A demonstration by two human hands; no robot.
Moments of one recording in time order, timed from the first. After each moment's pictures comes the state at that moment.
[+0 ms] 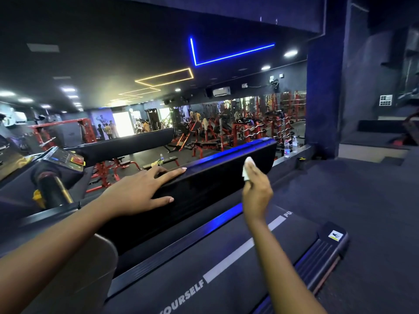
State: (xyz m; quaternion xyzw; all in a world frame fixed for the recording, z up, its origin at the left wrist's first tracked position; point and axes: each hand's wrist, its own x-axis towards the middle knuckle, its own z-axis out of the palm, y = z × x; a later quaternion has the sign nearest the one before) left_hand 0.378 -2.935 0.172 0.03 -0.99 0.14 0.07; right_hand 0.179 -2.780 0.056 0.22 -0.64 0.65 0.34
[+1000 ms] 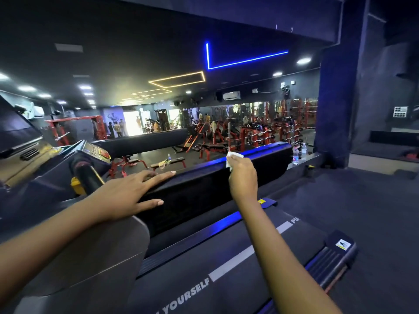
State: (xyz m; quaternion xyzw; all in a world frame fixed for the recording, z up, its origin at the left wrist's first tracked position) left_hand 0.460 -2.949 0.179 0.05 -0.98 0.17 0.08; right_hand 0.239 -2.806 0.123 0.32 -0.76 0.52 0.23
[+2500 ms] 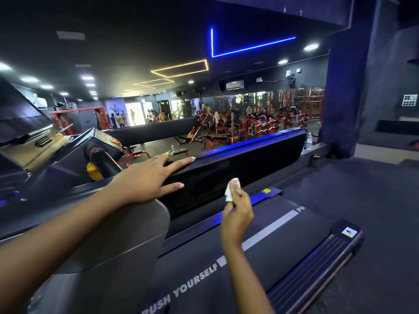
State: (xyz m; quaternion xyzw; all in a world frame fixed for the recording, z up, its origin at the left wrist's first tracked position) left_hand 0.456 -2.958 0.171 0.05 -0.97 0.20 0.12; right_hand 0.325 -2.850 0.014 0.16 -0.63 0.71 0.29
